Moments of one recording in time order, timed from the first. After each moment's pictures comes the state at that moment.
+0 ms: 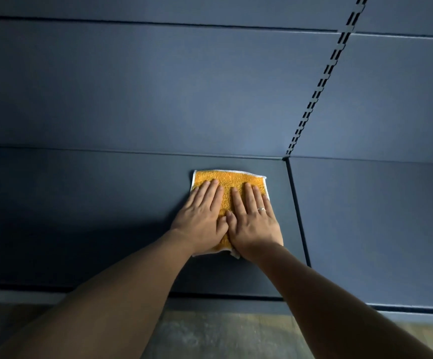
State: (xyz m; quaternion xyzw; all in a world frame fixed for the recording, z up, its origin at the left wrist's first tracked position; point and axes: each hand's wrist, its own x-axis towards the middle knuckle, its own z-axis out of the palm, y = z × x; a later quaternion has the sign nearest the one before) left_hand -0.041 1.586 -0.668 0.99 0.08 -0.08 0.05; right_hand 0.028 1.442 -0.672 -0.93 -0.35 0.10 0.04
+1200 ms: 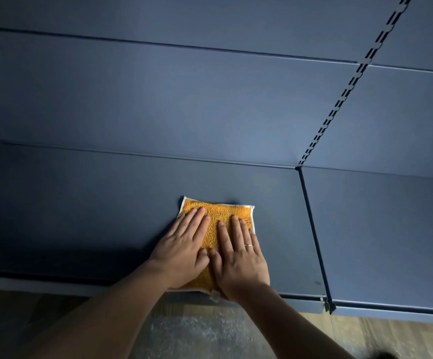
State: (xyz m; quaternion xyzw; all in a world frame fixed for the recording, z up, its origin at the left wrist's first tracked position) left_hand -0.144 1.631 -0.666 0.99 0.06 -0.06 0.06; right_hand -0.077 1.465 -0.671 -0.92 -0.36 0.12 0.08
